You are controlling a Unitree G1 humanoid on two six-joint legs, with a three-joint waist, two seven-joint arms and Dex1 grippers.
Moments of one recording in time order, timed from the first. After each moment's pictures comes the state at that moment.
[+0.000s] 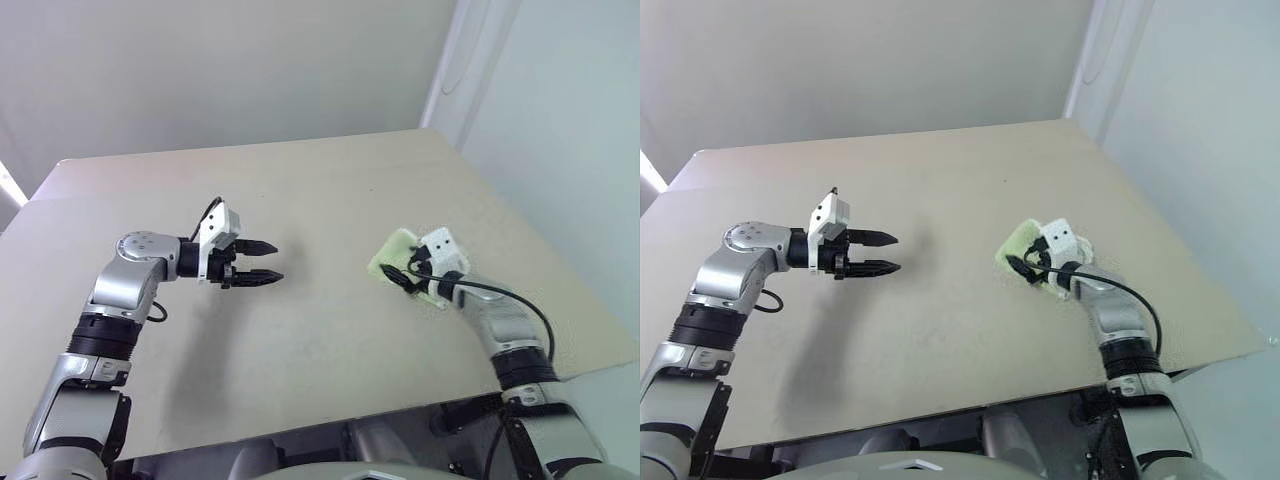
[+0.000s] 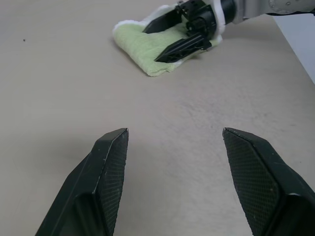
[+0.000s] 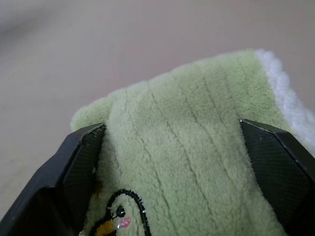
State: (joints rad) left arm -0.54 0.65 -0.10 0.25 -0.34 0.31 -1.32; right arm -0.45 -0.41 0.03 0.45 0.14 0.25 0.59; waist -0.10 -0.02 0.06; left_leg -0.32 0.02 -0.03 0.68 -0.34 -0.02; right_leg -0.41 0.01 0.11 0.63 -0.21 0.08
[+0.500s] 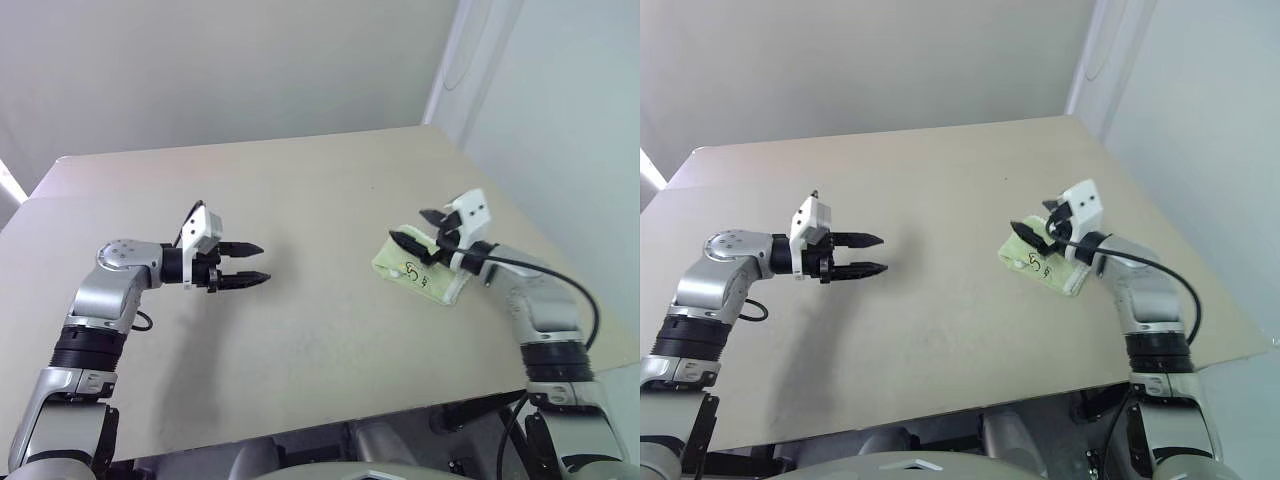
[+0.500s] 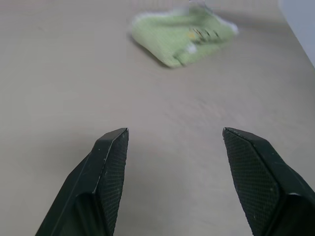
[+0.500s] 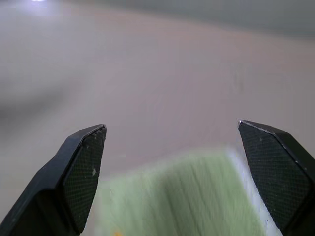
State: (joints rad) left arm -0.48 0.69 0.00 0.22 -0.38 0.32 -1.29; right arm -0.41 -0.51 -0.12 -0.03 0.39 0.52 0.70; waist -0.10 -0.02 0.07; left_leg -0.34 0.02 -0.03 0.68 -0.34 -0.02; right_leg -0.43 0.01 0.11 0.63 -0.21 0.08
